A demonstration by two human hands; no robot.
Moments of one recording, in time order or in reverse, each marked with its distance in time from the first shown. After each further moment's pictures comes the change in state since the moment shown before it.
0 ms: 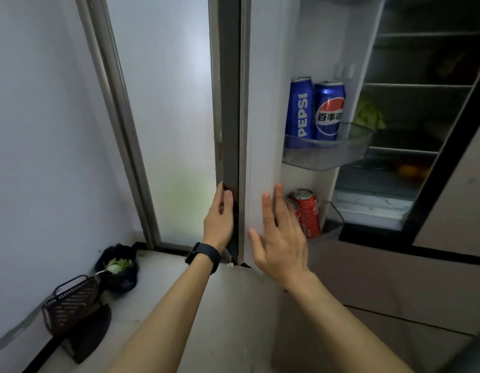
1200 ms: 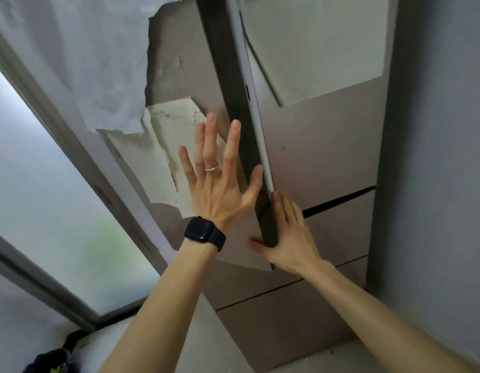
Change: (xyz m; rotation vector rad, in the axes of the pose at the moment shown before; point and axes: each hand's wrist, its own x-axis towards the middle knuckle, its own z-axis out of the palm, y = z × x) left_hand -0.043 0.150 0.315 0.666 0.140 1.252; right_hand -0.107 0.240 -0.174 -0.077 -0.180 0.783
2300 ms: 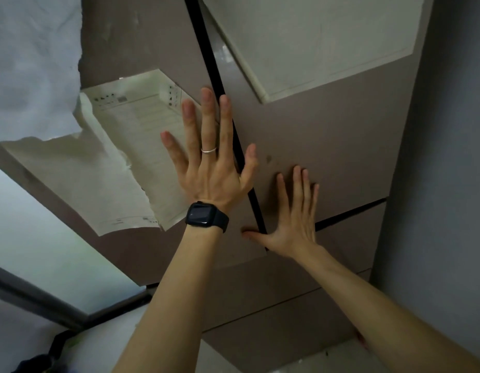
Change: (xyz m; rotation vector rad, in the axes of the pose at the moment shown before) left_hand 0.043 0.004 0.145 0.259 0.137 -0.011; right_hand 0.117 0.094 0.028 -0.218 0.359 -0.142
